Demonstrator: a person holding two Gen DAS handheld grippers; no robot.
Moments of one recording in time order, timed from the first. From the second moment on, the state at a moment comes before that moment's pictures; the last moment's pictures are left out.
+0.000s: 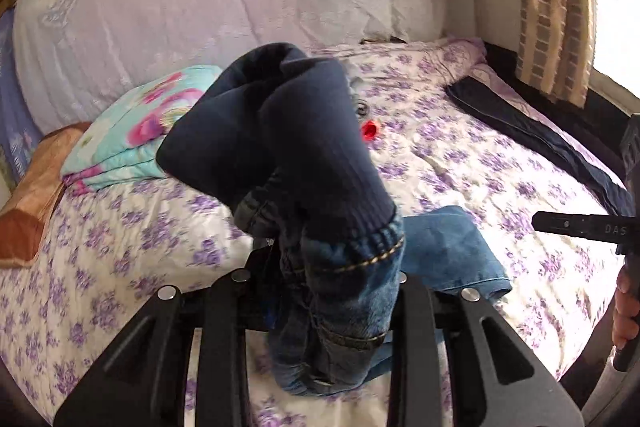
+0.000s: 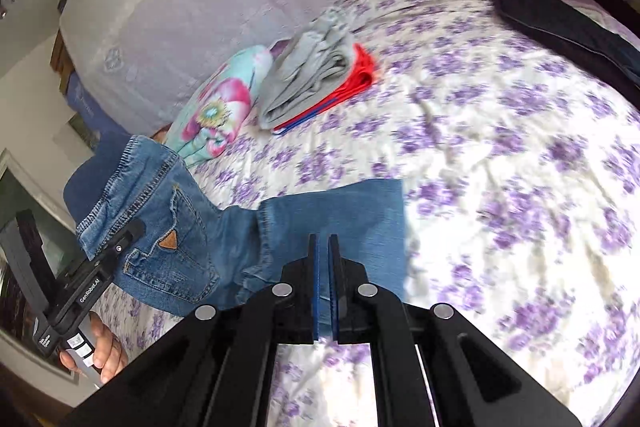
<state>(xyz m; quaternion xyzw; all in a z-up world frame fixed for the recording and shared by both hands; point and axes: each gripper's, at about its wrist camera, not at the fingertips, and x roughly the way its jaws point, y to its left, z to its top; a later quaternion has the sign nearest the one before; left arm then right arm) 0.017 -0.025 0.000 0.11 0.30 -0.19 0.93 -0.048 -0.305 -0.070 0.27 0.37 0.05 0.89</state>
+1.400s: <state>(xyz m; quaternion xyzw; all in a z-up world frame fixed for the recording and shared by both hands) 0.042 0.017 -0.048 -0.06 0.44 -0.35 0.82 0.035 -0.276 -0.109 0.23 0.49 0.11 0.83</state>
